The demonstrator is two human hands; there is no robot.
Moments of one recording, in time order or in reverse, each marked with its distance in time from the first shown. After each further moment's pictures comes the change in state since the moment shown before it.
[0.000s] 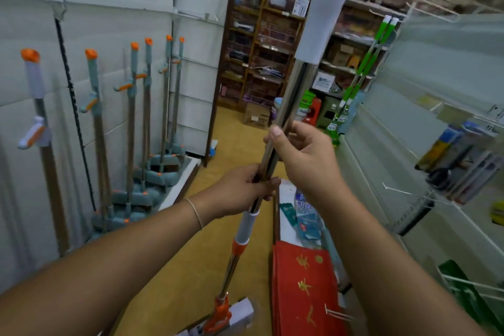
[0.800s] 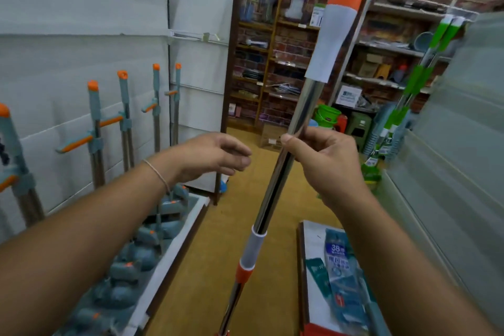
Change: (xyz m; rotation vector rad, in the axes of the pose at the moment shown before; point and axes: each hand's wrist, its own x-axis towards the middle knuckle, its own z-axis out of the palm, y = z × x) left_hand 0.344 -0.048 -0.197 0.060 -0.016 -0.108; right_hand 0.326 0.175 0.023 0.050 0.026 -0.025
